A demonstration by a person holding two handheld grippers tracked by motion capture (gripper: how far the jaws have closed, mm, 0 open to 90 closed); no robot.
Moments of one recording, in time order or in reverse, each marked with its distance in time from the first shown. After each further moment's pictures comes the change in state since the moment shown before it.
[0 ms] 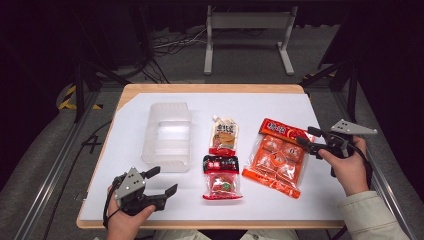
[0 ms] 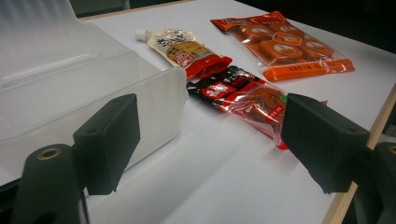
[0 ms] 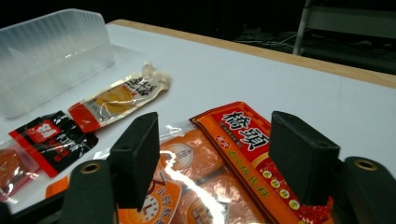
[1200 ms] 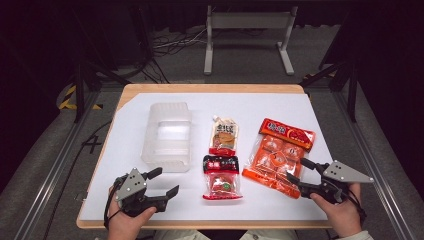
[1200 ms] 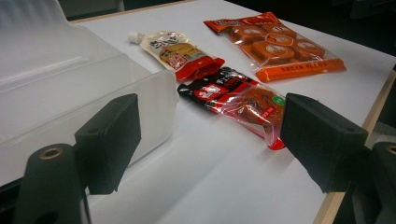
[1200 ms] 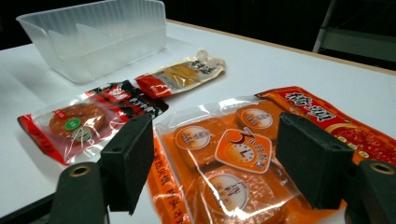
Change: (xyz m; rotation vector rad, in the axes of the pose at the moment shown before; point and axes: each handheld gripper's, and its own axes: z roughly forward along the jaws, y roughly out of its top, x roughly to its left) left arm -0.002 0.001 0.000 -0.006 -0.022 0.005; right arm 0.087 -0.054 -0.037 -0.060 0.027 -0.105
